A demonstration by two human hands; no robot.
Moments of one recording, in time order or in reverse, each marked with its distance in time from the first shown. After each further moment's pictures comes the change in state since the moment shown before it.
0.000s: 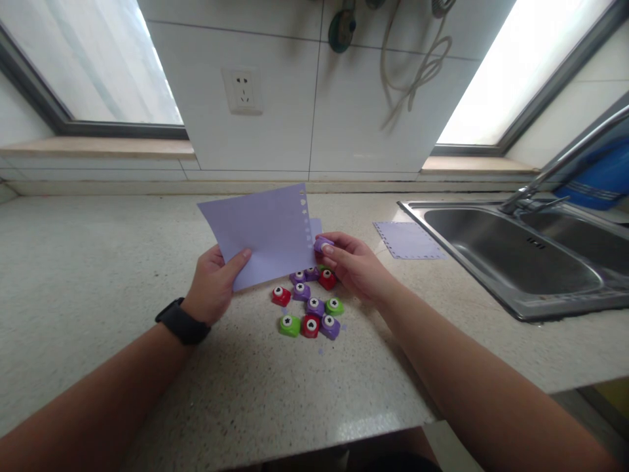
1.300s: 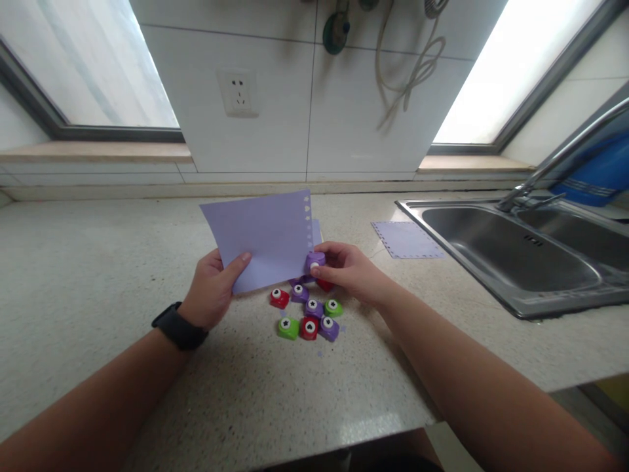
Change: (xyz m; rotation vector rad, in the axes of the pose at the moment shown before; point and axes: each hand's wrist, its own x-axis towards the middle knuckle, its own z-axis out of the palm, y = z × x) left_hand 0.002 -0.008 -0.003 -0.012 -0.037 0.014; right_hand -0.004 0.000 -0.005 -0.300 -0.127 0.089
